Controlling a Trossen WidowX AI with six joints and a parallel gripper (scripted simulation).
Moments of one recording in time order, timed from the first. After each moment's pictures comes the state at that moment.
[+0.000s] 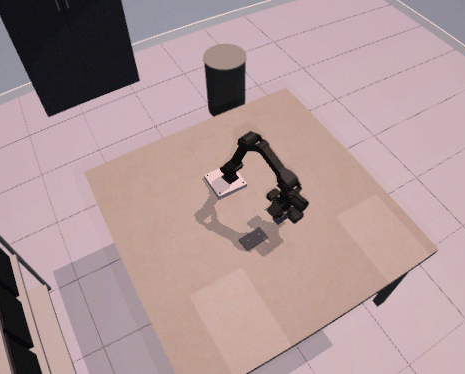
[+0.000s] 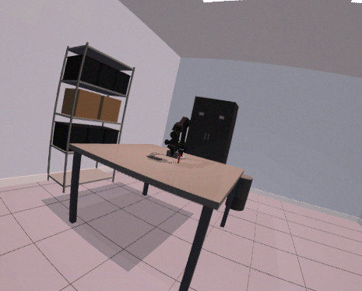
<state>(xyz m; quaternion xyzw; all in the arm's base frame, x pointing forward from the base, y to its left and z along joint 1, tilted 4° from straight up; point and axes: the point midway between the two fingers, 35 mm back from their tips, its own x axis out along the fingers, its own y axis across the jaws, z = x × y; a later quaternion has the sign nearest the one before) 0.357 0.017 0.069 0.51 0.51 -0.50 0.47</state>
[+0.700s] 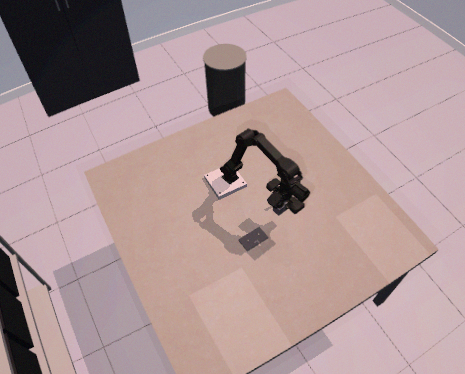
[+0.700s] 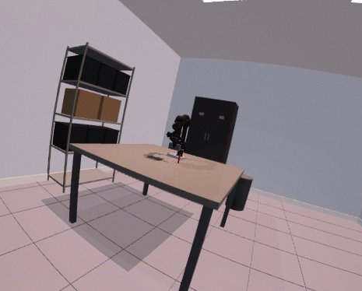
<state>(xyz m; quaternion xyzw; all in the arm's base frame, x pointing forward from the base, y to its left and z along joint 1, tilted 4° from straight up) 0.351 0.016 0.136 0.51 0.51 -0.50 0.47</state>
